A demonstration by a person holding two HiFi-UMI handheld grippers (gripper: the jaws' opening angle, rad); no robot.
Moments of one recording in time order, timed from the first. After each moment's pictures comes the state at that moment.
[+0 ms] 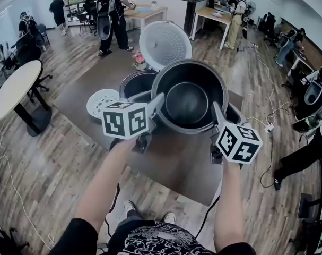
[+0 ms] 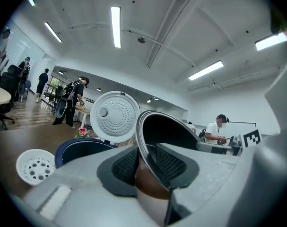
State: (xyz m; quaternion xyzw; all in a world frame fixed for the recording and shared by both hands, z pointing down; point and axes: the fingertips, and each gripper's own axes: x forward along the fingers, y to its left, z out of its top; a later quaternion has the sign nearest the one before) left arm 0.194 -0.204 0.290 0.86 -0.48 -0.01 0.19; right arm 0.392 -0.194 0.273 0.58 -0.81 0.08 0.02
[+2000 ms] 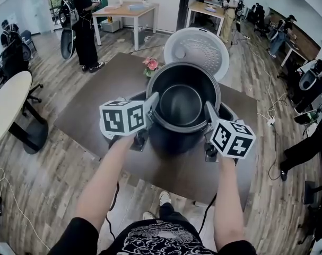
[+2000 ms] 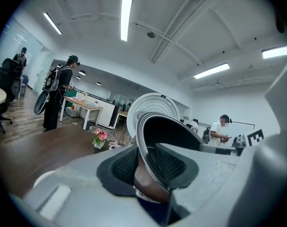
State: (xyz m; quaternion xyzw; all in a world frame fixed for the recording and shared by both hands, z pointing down) left arm 0.033 -0.326 0.325 0.86 -0.46 0.01 0.21; right arm 0.230 -0.296 0.314 0.60 -0.79 0.12 0.02
